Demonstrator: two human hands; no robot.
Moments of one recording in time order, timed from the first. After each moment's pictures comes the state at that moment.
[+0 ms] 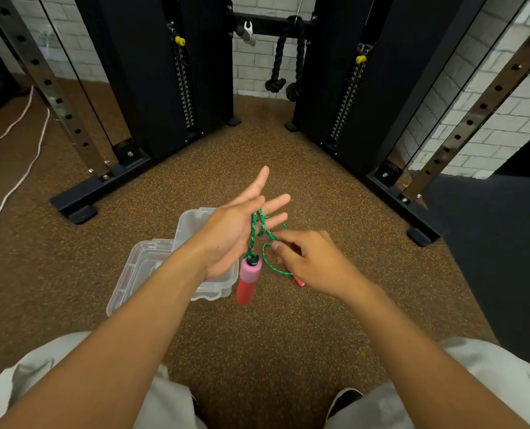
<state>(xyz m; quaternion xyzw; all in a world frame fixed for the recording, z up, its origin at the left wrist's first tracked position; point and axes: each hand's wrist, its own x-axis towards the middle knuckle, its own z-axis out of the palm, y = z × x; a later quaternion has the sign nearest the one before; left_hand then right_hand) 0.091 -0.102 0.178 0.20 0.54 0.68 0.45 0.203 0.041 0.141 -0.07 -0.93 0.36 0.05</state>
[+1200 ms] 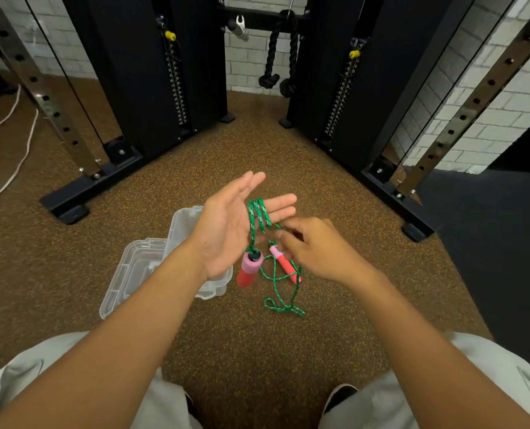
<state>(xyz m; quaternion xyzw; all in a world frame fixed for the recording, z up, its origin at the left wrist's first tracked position) 0.097 -0.092 0.183 0.14 0.48 0.74 0.46 0.200 0.059 0.153 -0.12 -0.94 0.33 0.04</state>
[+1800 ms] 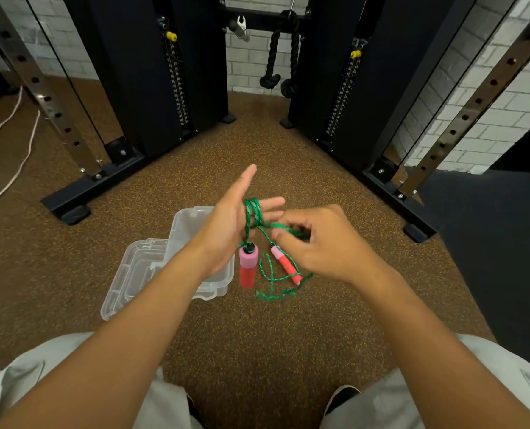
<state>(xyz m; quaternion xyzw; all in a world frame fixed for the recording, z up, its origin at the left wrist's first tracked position) 0.091 -0.087 0.170 0.19 0.58 0.69 0.39 0.208 0.050 0.184 -0.05 -0.94 0.34 0.08</state>
